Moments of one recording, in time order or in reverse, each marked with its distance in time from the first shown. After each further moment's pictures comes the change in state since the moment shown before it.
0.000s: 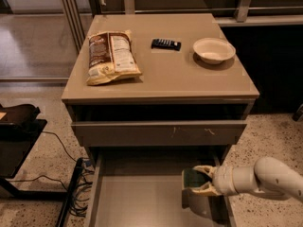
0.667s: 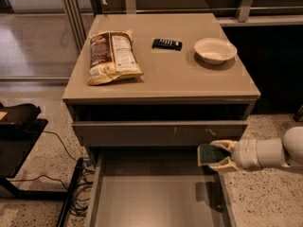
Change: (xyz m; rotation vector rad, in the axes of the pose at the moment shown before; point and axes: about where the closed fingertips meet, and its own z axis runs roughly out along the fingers) arm -0.058 -0.059 -0.102 0.066 0.036 -0.044
